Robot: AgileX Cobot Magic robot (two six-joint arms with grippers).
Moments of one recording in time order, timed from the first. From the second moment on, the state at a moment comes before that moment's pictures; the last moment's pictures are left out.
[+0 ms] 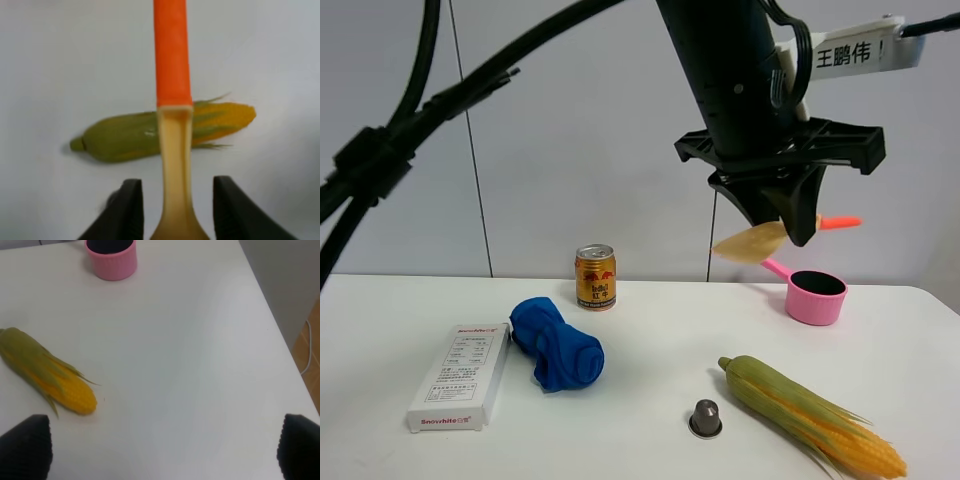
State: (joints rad) left arm -0.89 2.13 -2.10 -0.17 1.04 0.10; right arm -0.09 0.00 -0.49 -0.01 1.06 0.03
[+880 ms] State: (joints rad) left arm -0.92 2.14 -1.88 0.02 1.16 0.18; right arm -0.09 0.00 -0.49 -0.01 1.06 0.03
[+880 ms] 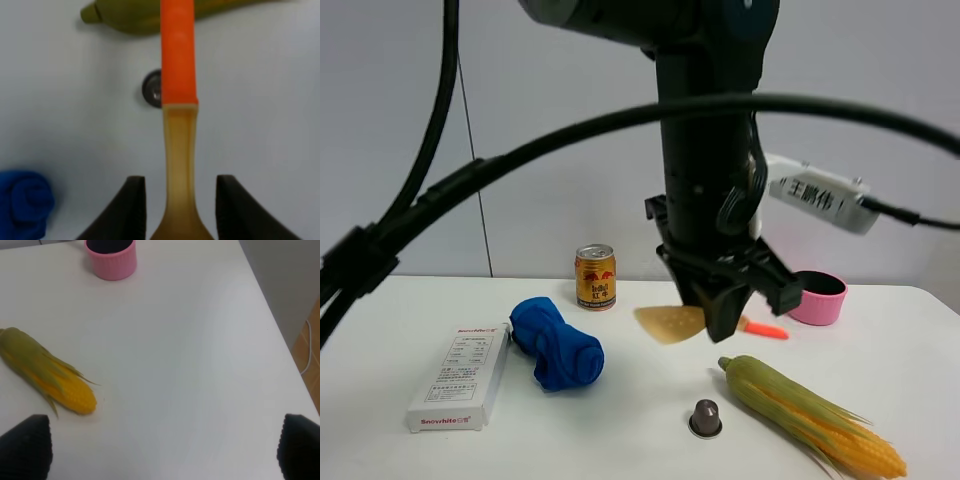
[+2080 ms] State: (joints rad) left arm -0.74 1.78 -0.86 -0.02 0.18 0.32; right arm -0.09 0.00 -0.49 -0.01 1.06 0.03
